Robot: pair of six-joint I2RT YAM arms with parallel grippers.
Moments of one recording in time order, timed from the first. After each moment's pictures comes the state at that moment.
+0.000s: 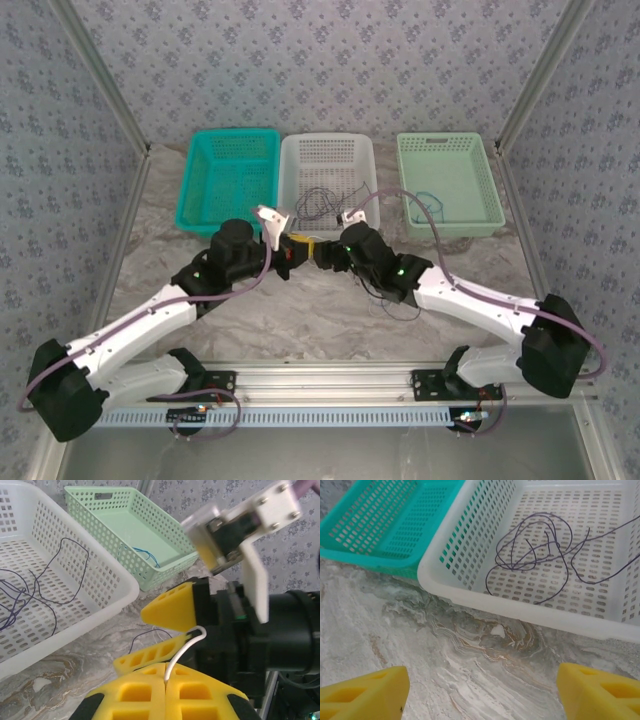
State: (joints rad) left arm -0.76 1.03 0.74 -0.01 0.27 -0.34; right arm 0.90 1.30 0.89 -0.19 0.28 0.50
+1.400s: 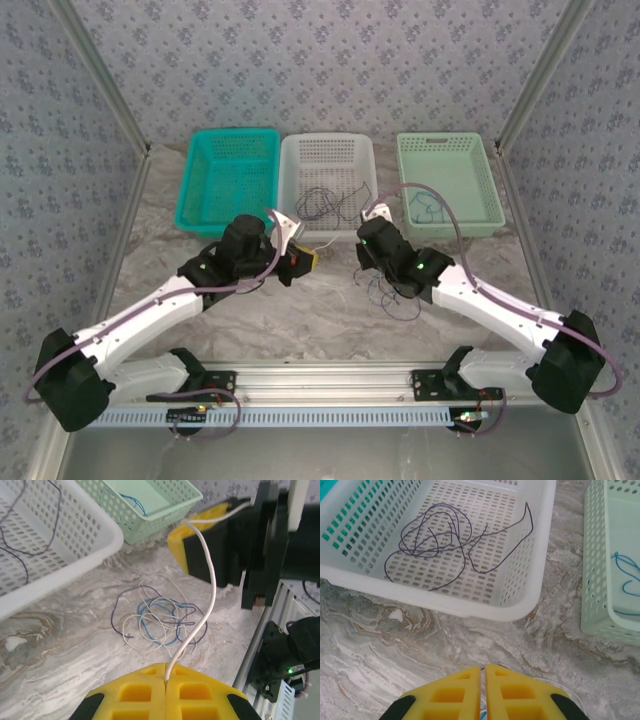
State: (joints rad) left arm -0.76 1.11 0.81 -0.20 0.40 -0.33; right arm 0.82 1.20 0.93 -0.48 0.46 0.33
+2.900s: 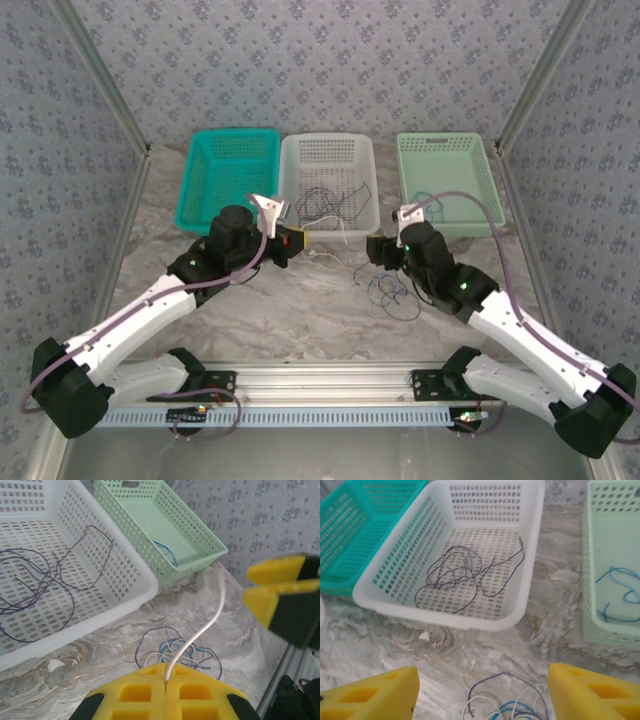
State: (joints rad) left arm -0.72 1.07 0.86 -0.17 0.23 -0.43; right arm 0.73 0.90 0.79 -0.43 0.30 0.36
